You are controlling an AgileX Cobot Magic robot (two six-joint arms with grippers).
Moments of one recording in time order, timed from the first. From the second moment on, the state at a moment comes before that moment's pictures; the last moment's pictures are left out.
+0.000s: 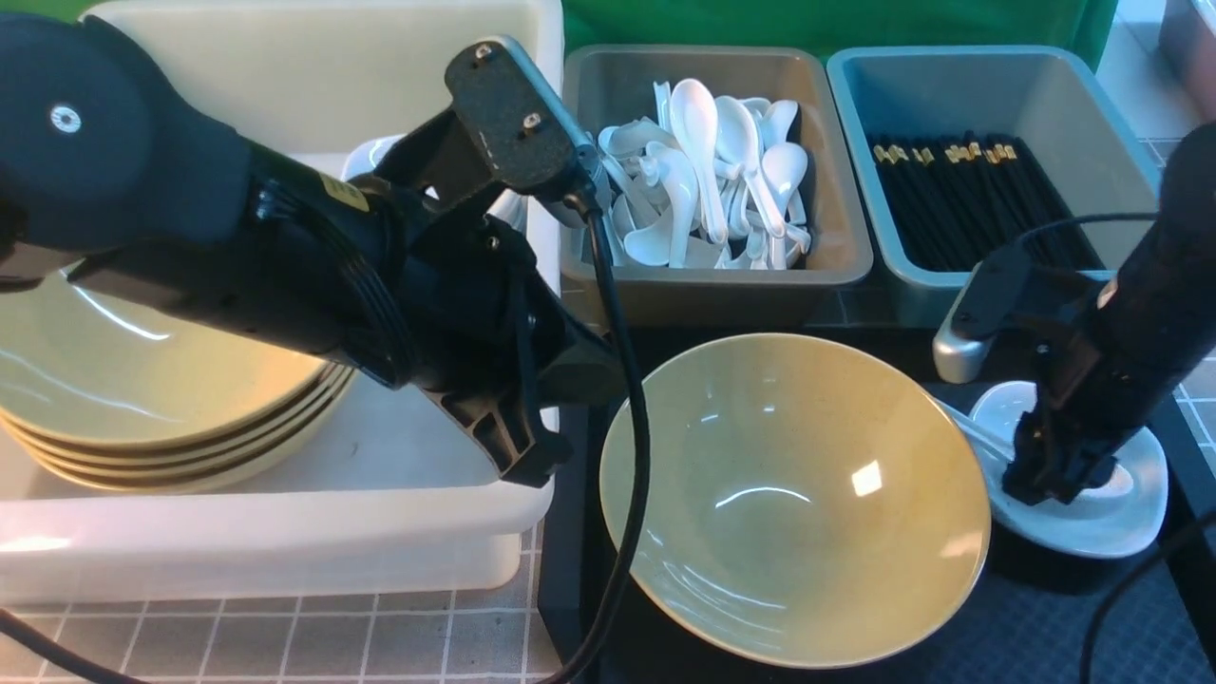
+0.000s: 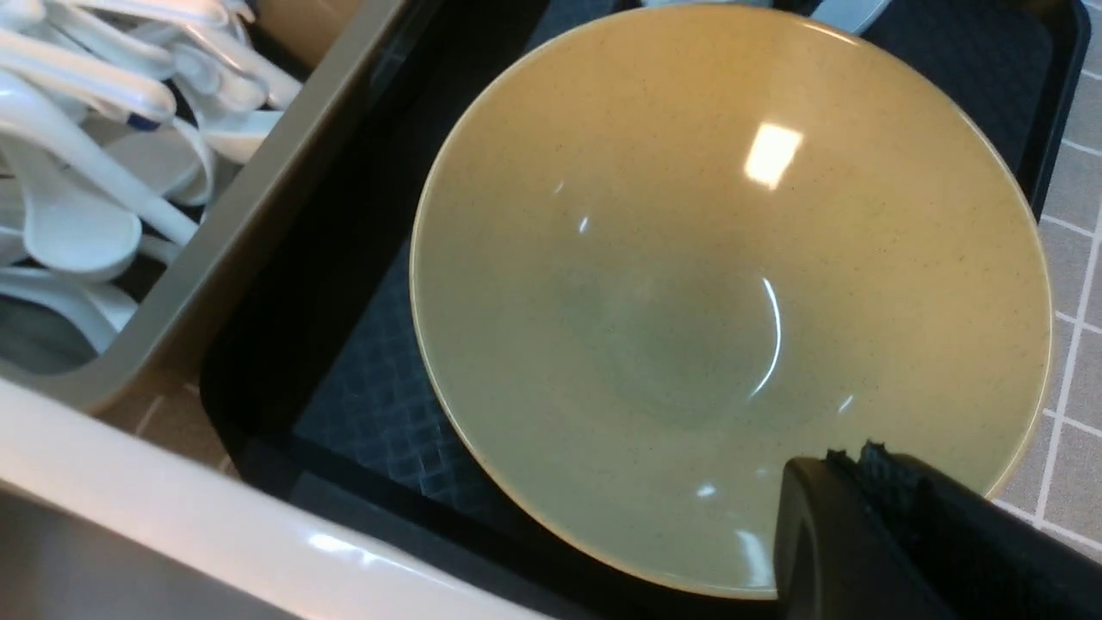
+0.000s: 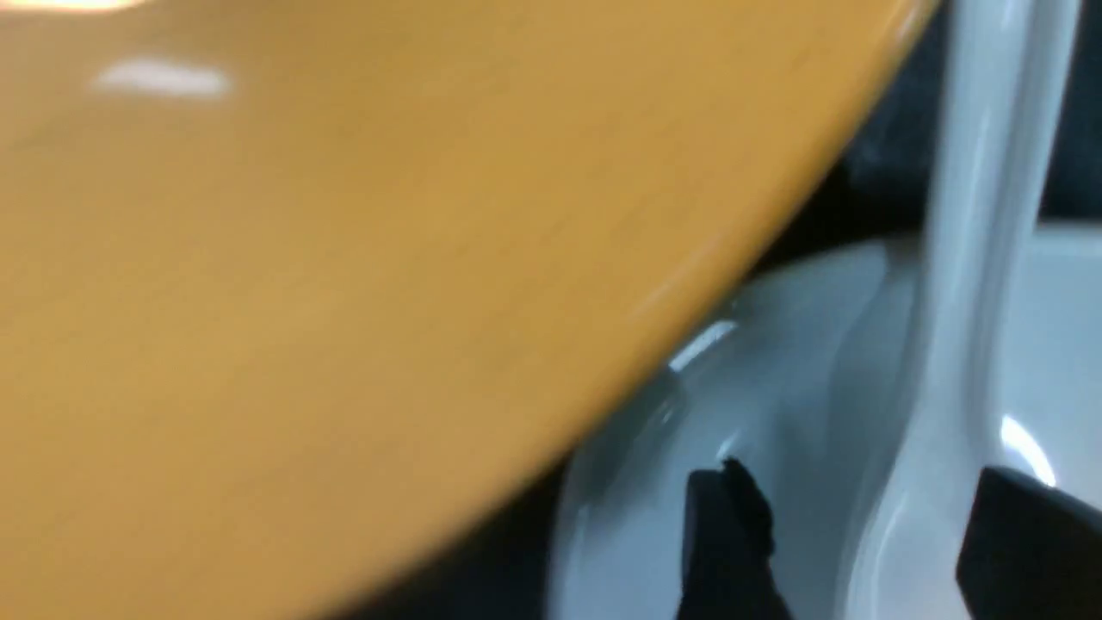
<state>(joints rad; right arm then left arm) 0.14 1.76 -1.13 0.10 0.76 -0.84 -0.51 1.32 -1.09 -0.59 0.82 0.94</state>
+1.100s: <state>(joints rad) 0.15 1.58 -1.31 0.04 0.83 -0.60 -0.51 1.40 -1.13 -0.60 0.71 0.83</state>
